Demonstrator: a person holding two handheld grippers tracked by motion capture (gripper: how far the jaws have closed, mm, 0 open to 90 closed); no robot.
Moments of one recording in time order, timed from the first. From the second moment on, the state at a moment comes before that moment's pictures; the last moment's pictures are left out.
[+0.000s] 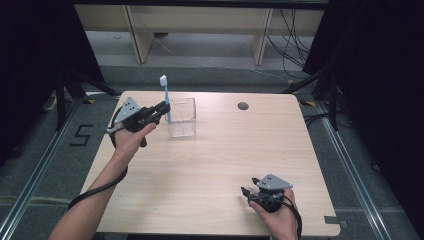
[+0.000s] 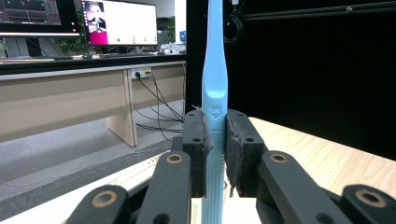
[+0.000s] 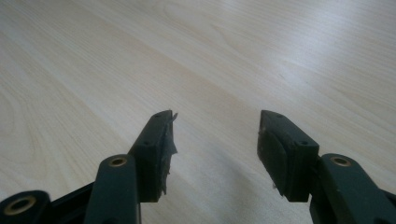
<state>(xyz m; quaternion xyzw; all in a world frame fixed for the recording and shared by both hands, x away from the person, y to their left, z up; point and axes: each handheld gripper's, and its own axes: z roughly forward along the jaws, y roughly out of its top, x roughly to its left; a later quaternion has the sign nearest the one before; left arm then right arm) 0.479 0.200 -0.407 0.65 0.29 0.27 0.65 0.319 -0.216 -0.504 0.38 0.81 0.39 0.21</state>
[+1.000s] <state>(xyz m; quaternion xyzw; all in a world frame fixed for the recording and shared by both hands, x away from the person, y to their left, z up) 0.502 0.197 -0.401 0.64 0.29 0.27 0.65 0.320 -0.217 -0.505 0.38 0.81 0.40 0.21</state>
